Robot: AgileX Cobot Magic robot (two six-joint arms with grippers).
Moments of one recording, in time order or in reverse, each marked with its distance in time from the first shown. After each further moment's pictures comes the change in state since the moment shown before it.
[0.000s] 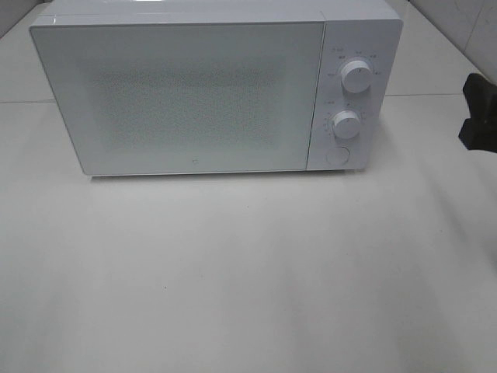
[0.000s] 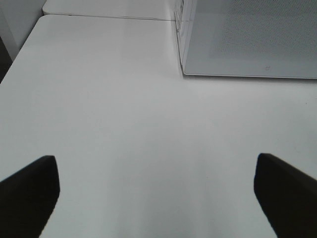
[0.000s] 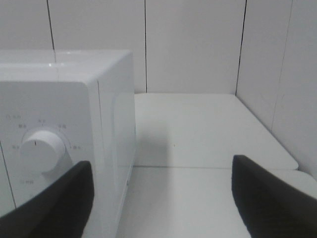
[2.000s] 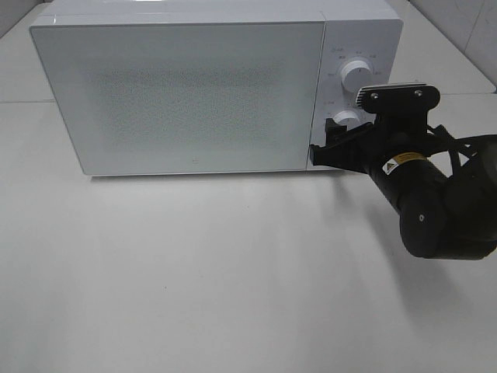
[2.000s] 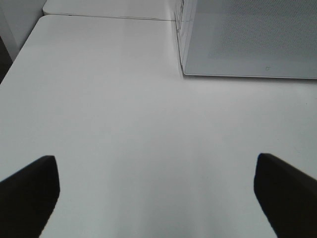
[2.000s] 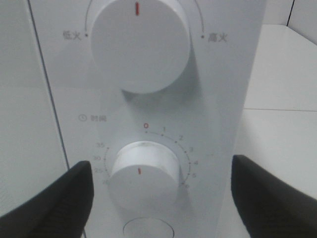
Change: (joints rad) left arm 0.000 0.000 0.000 0.000 0.000 0.000; right arm 0.415 0.617 -0.424 0.437 -0.016 -0.131
